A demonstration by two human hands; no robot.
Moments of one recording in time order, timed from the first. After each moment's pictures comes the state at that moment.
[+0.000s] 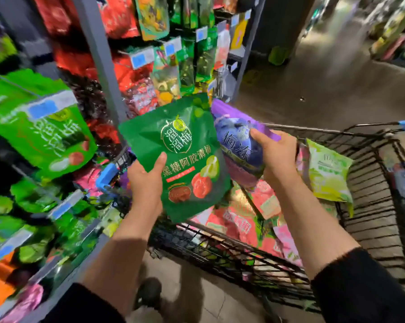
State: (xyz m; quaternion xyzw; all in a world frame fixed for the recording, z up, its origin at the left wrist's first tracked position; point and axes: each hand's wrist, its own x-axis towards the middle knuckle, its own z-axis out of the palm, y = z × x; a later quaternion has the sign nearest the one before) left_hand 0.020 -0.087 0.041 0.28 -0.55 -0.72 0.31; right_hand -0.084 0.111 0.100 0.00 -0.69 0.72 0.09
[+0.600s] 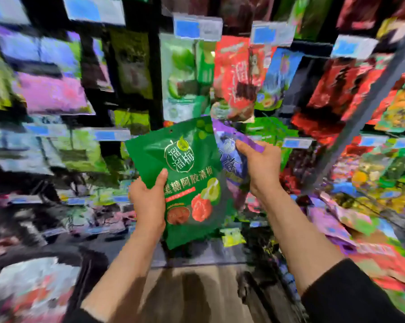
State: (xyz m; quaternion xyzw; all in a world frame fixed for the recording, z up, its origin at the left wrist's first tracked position) left_hand 0.410 -0.216 0.107 0.47 -0.40 -0.46 0.64; right_hand 0.217 -0.207 0.154 0.36 -0.57 0.71 -0.21
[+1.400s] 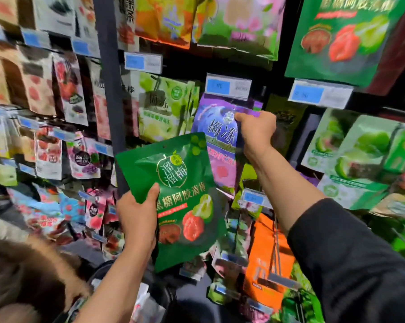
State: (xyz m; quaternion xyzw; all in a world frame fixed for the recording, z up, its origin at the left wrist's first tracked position) left_hand 0.716 -0.340 0.142 0.53 -0.31 -0.24 0.75; right_hand 0.546 -0.491 0.267 0.47 -0.53 0.66 -0.24
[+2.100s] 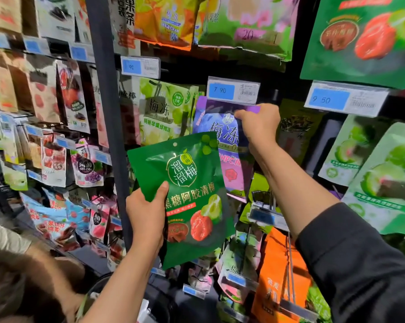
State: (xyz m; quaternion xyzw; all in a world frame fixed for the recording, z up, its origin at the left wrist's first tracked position) left_hand 0.710 -0.402 0.137 0.53 -0.33 -0.24 0.74; right_hand 0.550 -0.532 0.282 0.55 -0.53 0.61 -0.19
